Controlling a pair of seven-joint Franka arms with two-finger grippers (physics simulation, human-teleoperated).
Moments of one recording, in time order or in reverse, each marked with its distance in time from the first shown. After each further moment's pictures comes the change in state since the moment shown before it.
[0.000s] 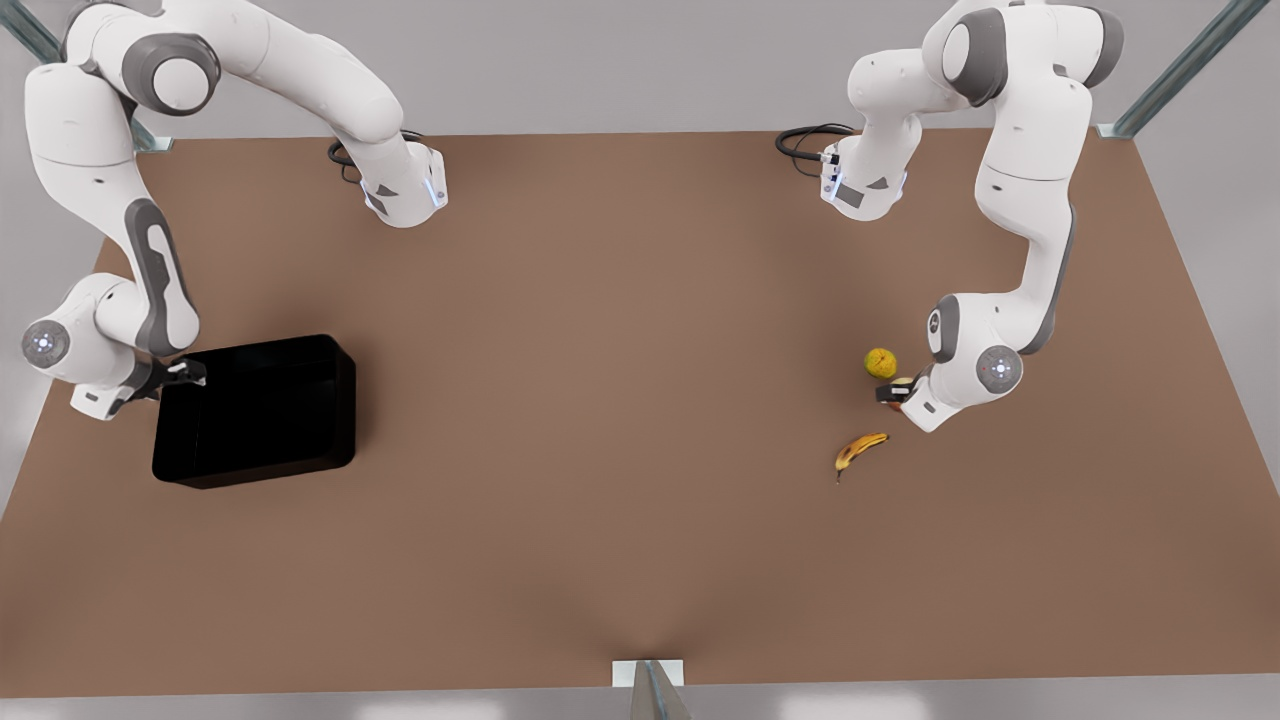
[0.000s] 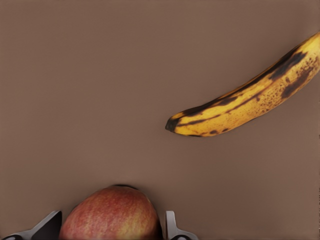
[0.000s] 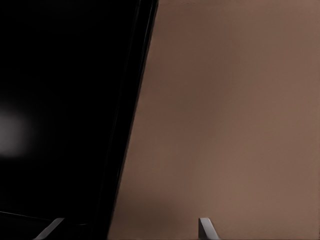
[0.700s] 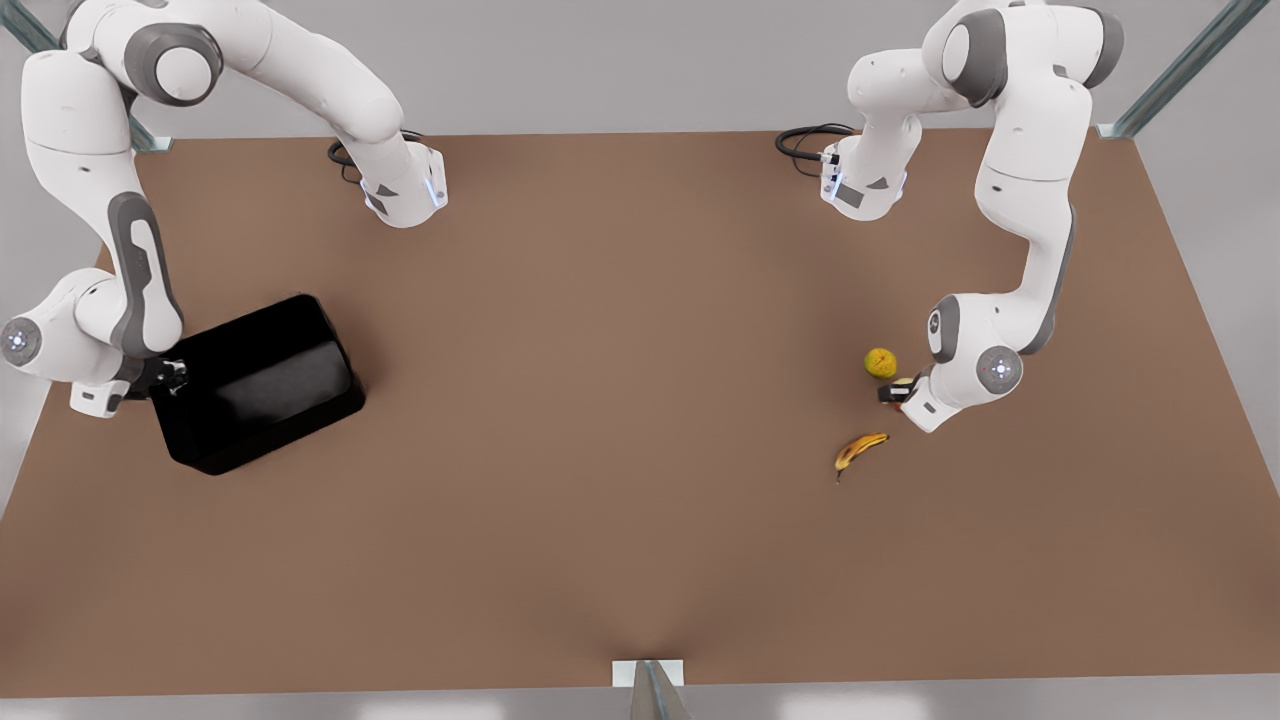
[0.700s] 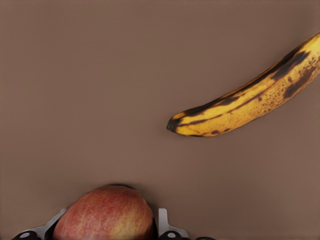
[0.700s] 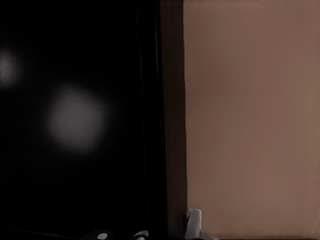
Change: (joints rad) left arm -0.001 0.004 0.000 0.002 0.000 0.000 0.000; right arm -0.005 -0.058 0.025 0.018 0.159 -0.163 -0.215
